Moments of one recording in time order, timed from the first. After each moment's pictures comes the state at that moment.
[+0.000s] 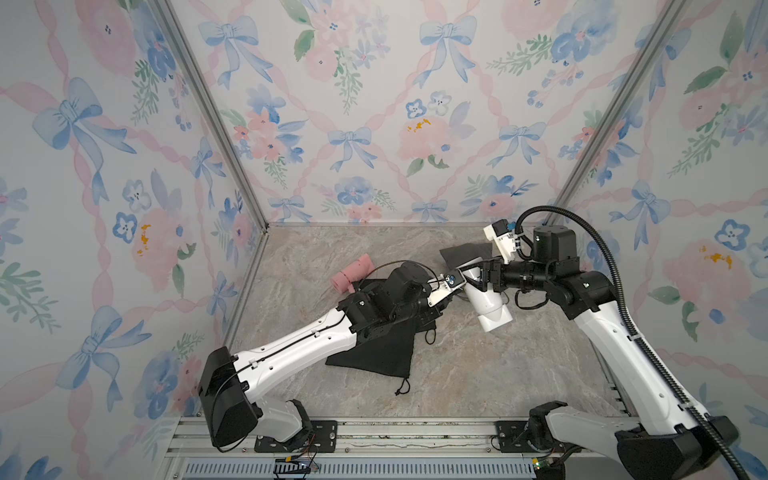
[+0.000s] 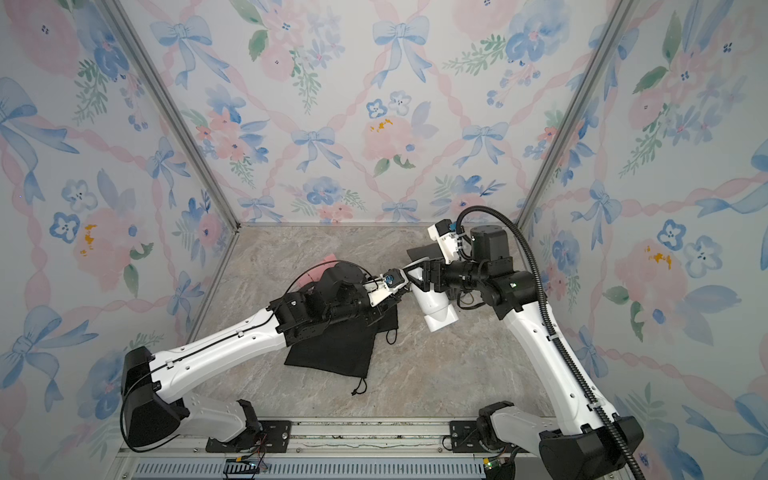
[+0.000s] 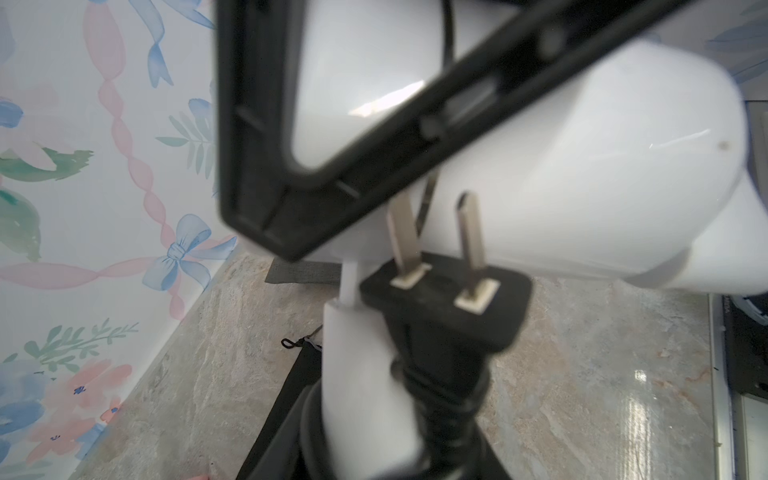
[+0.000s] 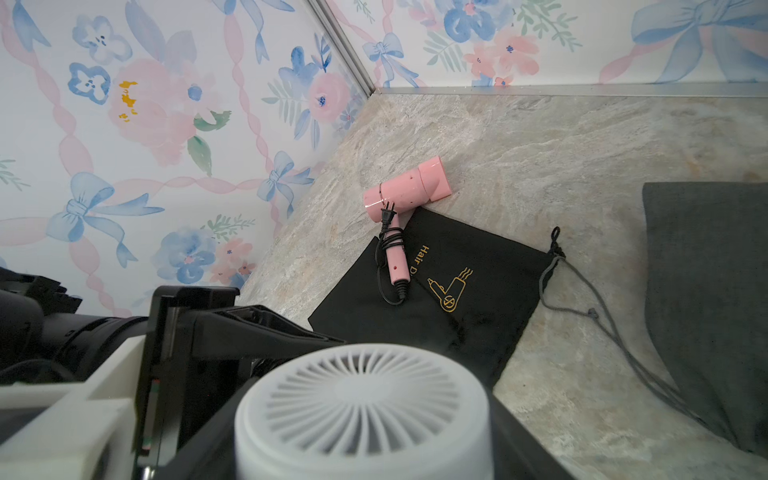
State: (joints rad) left arm -0.97 1.40 1.27 -0.34 -0.05 0.33; right arm 0.30 1.35 1.48 -0.72 -0.67 0.22
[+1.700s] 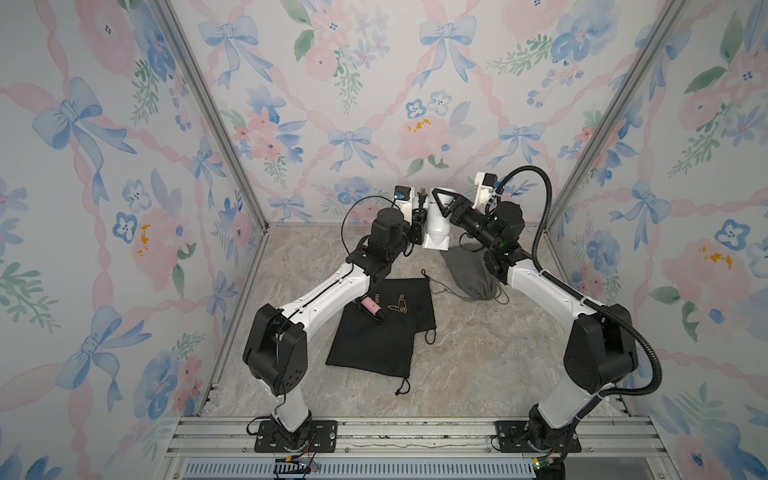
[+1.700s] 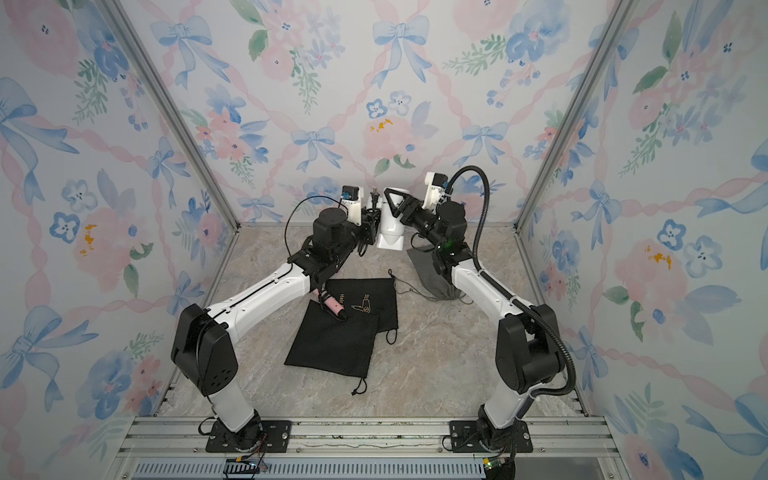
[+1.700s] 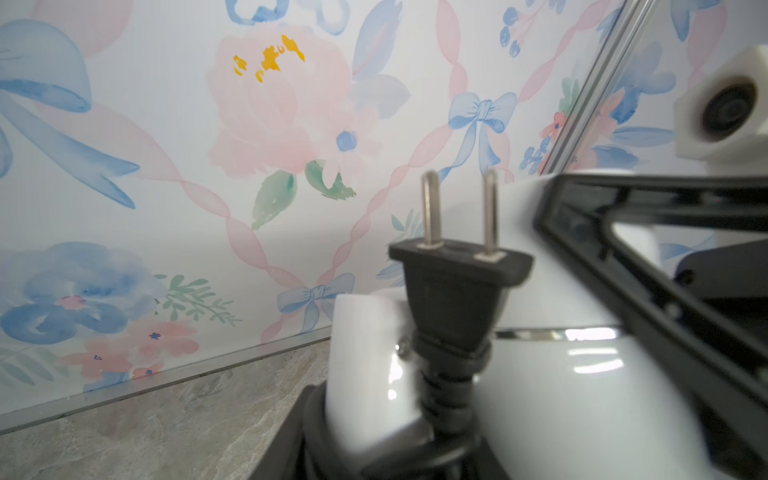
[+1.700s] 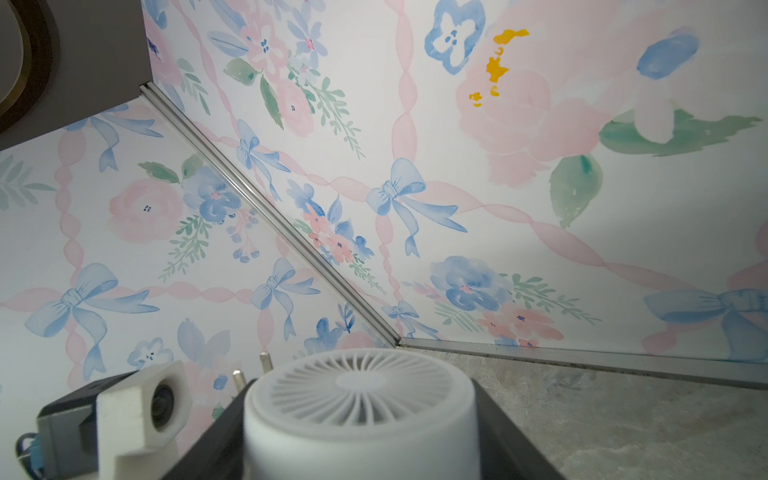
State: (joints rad) left arm -0.64 1.74 1.50 0.14 -0.14 -0.20; right arm 0.37 1.86 1.54 0.52 -0.36 0.82
